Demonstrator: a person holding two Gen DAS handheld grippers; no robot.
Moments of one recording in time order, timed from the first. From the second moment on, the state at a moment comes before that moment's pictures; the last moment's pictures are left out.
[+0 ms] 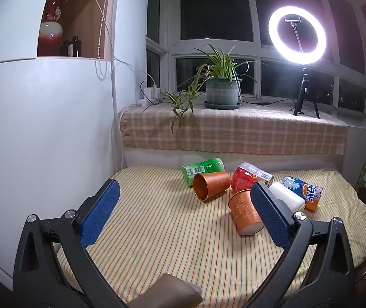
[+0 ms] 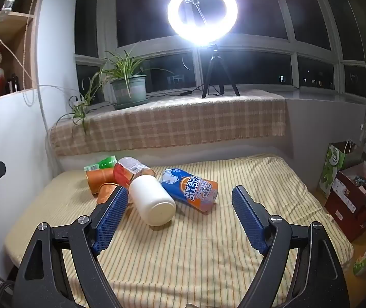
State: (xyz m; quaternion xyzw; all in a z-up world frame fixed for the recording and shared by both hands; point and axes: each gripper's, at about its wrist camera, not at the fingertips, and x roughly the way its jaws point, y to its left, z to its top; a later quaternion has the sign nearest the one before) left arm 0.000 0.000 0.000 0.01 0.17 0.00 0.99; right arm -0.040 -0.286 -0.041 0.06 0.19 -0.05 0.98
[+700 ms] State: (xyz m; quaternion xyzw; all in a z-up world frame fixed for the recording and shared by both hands) left arm 0.002 0.006 -0.004 0.00 0.17 0.00 0.99; right arm -0.041 -0.282 -0.037 0.05 0.18 -0.05 0.98
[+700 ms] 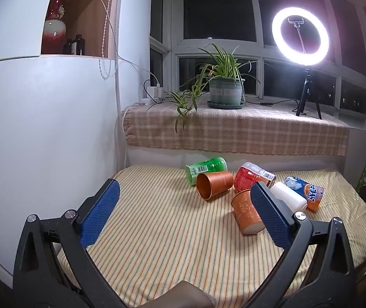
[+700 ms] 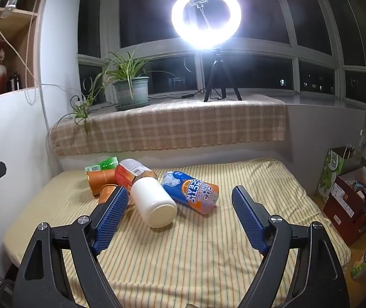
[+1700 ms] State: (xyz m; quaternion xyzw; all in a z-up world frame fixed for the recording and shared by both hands) left arm 0.000 0.001 0.001 0.00 0.18 0.00 0.98; right arm -0.035 -0.279 -0.039 0.05 0.18 -0.05 0.98
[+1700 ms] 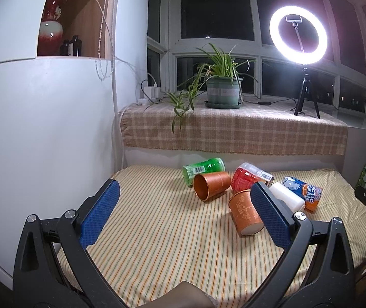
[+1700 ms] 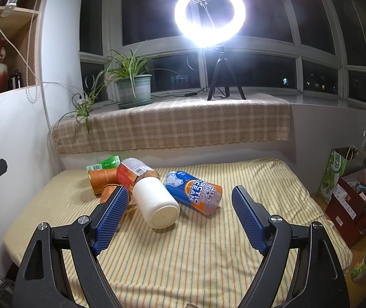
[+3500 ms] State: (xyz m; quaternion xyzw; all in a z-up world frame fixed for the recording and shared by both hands) left arm 0.037 0.044 -0.037 0.04 0.24 0.01 0.97; right arm 0.124 -0.184 -0.023 -0.16 0.23 0.21 0.94
